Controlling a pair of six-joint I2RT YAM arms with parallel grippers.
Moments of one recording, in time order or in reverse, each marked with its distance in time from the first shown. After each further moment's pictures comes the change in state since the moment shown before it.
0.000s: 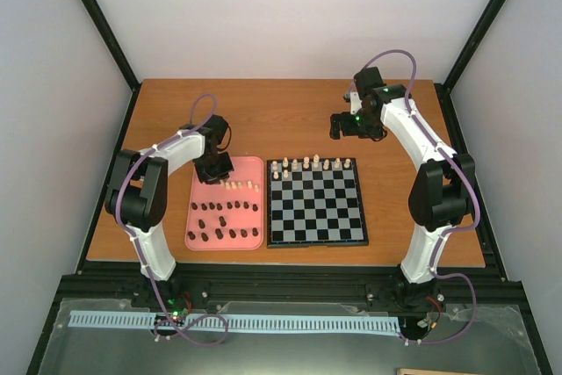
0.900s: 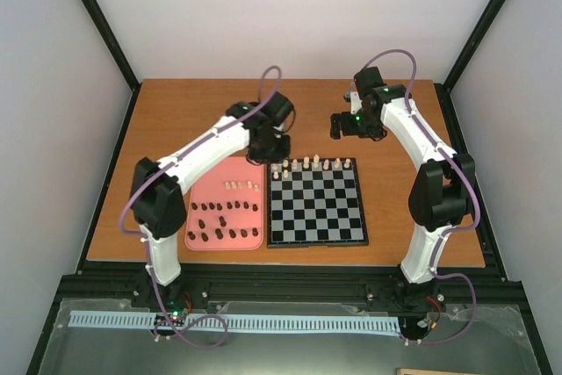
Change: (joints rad) left arm -0.372 0.016 0.485 -0.233 -0.005 0.068; right arm 0.000 0.000 0.001 -0.001 0.006 0.001
